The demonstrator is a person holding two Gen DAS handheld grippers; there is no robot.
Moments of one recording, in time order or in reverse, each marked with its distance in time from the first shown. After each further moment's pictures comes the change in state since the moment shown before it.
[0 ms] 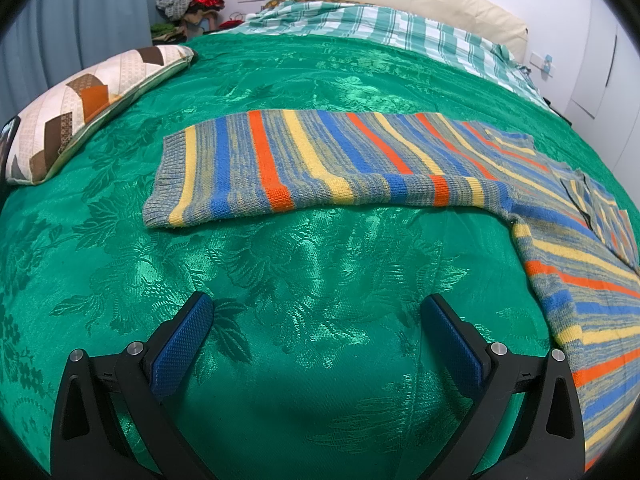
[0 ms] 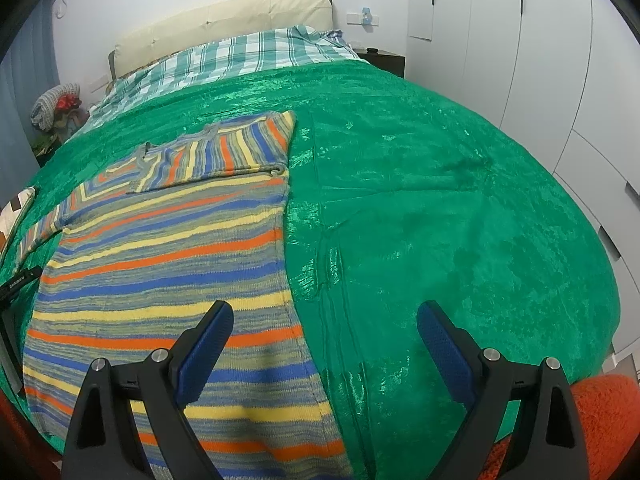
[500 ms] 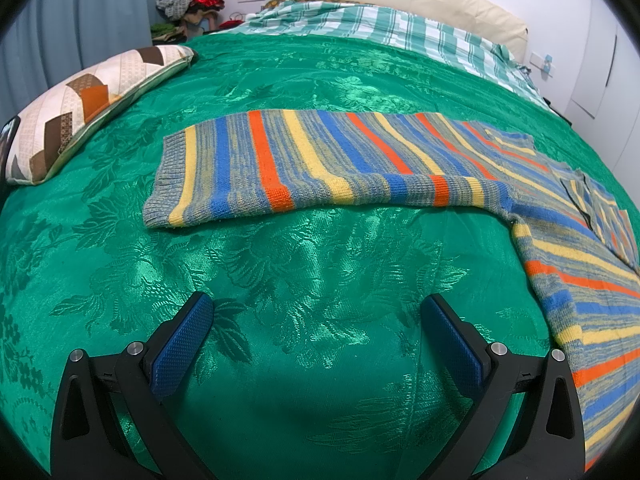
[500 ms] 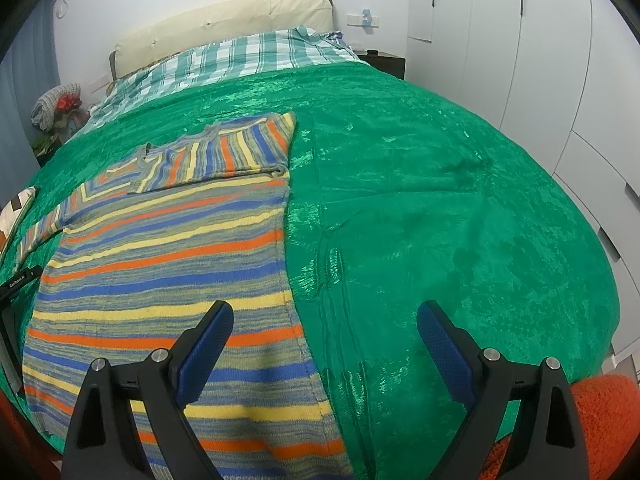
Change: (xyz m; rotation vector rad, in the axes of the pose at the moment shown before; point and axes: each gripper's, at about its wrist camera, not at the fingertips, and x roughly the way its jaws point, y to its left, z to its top) left arm 0.000 0.001 0.000 0.000 0.000 0.000; right arm 0.000 0.001 -0.001 -0.002 -0.007 0.002
